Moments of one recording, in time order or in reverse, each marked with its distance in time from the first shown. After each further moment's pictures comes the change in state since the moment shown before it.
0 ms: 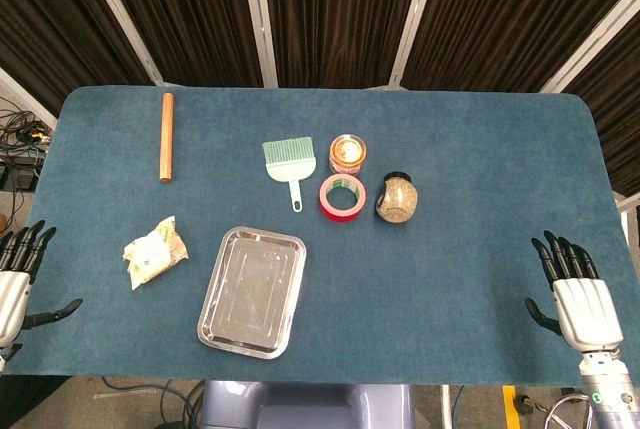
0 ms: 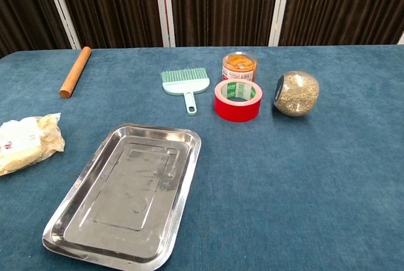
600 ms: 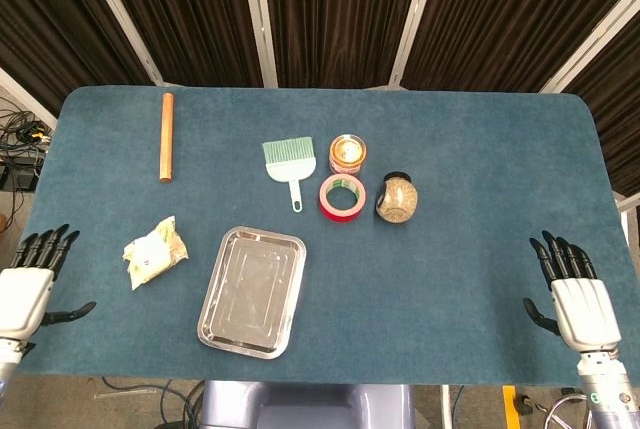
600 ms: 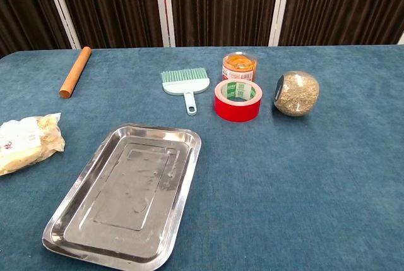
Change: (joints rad) left arm -0.064 0.004 0.000 -0.031 -0.065 -0.167 0.076; right arm 0.001 -0.002 0.001 -0.008 0.002 -0.001 -0.004
